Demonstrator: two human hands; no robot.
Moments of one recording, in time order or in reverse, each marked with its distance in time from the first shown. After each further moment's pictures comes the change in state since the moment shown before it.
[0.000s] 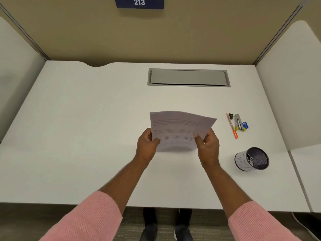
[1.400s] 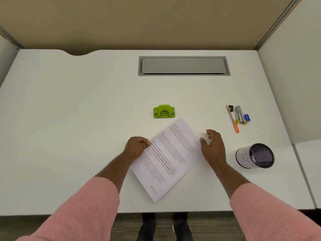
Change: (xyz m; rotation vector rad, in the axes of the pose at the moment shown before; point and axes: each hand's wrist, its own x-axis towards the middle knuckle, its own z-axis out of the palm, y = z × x) left_hand 0.077 -0.079 -0.014 0.335 -0.148 -0.292; right_hand 0.041 0.117 -0.032 -0.535 -0.022 0.095
